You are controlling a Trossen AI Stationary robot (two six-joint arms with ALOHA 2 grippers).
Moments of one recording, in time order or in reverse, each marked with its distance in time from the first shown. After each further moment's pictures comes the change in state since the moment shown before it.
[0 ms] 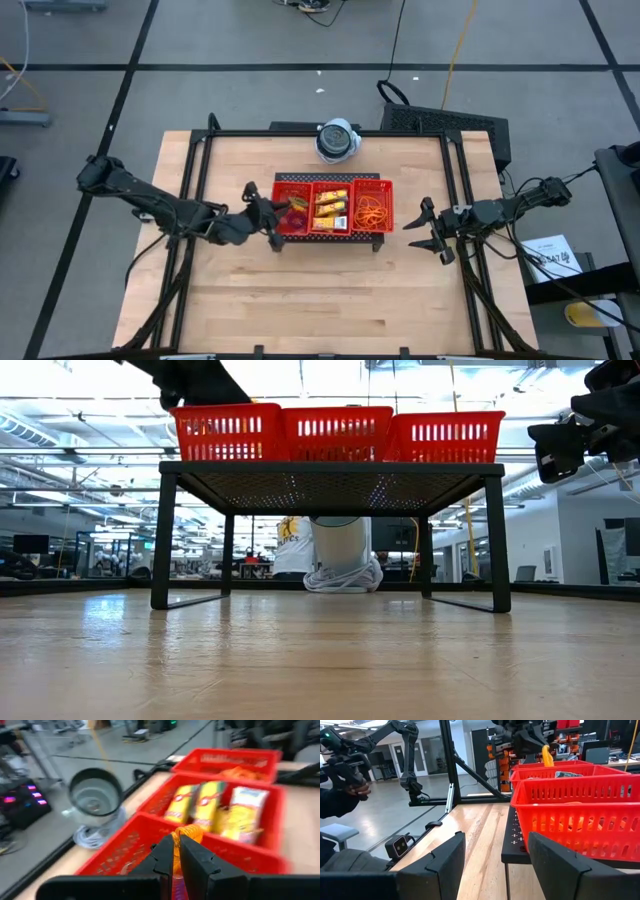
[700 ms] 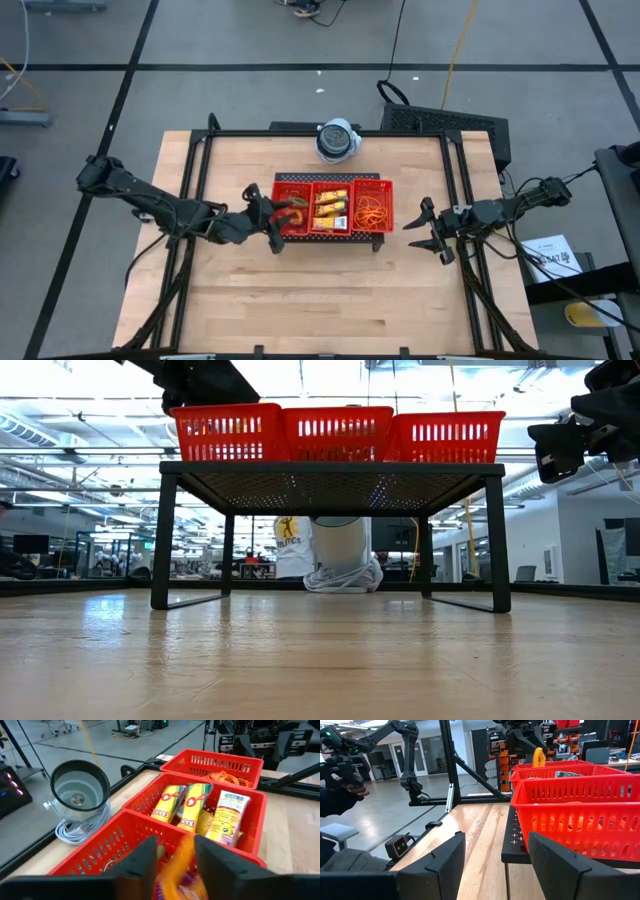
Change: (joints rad) left arm 0.013 -0.002 0.000 0.015 0.076 -0.074; right arm 0.000 0.000 0.000 0.000 0.000 0.000
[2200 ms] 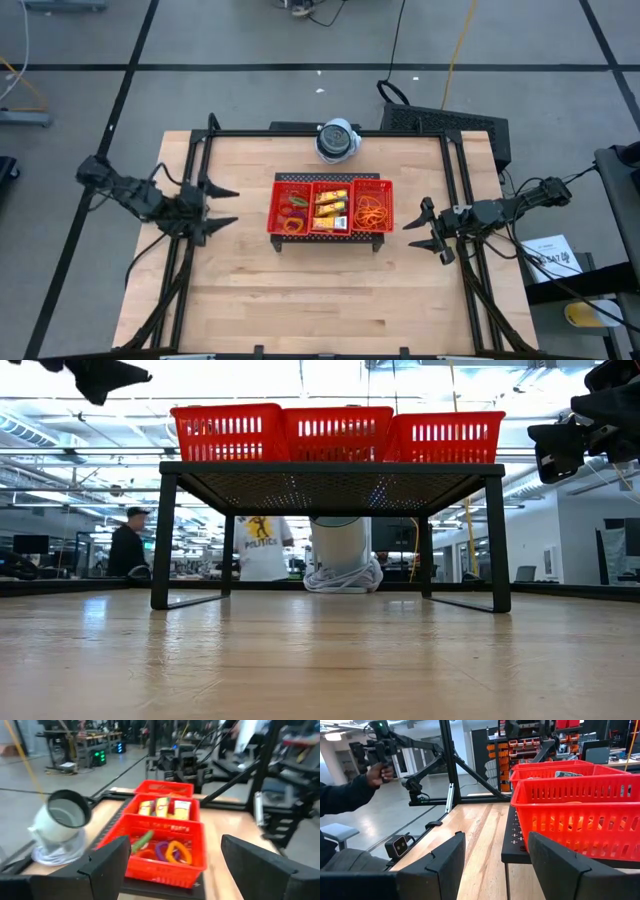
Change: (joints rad) left arm -0.166 -0.841 -0.238 -0.316 0.152 0.156; right arm 0.000 0.000 0.000 -0.001 0.000 0.000
